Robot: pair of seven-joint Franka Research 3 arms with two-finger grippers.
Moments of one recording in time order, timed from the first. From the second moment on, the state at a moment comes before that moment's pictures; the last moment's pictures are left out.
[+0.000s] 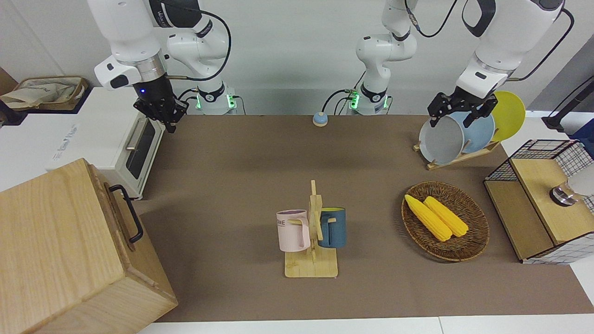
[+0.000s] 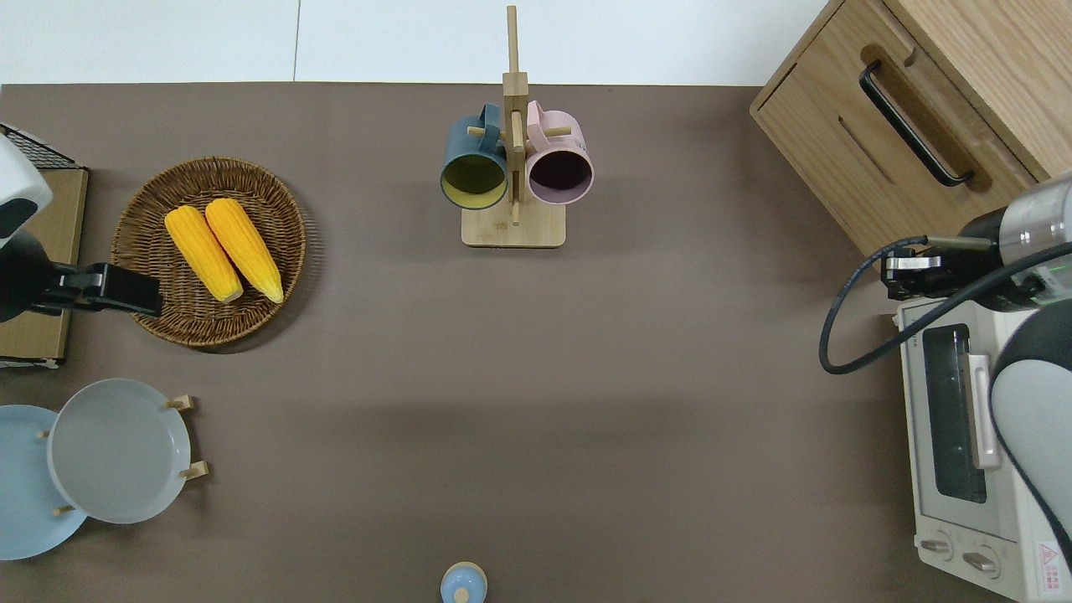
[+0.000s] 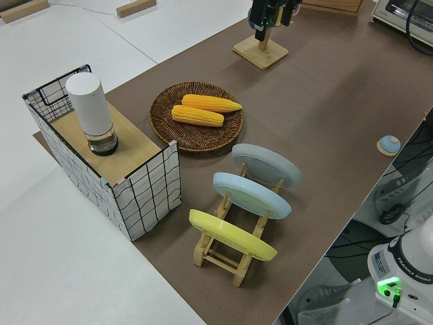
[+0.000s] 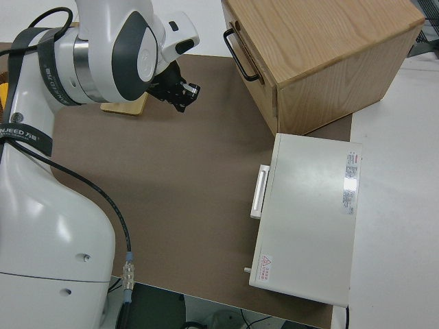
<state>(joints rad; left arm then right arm) 0.04 0.05 -0.07 -1.50 0.00 1.52 0.04 0.09 0.03 -0.01 -1.54 -0.02 1.60 0.24</state>
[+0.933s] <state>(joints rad) 0.04 0.06 -0.07 -1.50 0.00 1.52 0.04 0.06 0.03 -0.03 -1.49 -0.02 1.59 0.23</state>
